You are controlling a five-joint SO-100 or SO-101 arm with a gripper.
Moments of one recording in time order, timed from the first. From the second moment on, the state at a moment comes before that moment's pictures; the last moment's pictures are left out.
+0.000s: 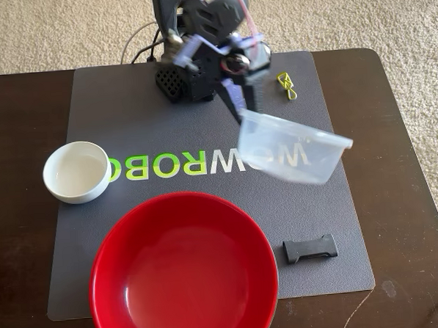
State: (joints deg) arm -14.0 135.1 114.8 61.8 16.5
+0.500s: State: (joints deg) arm 13.0 81.8 77.3 61.1 19.2
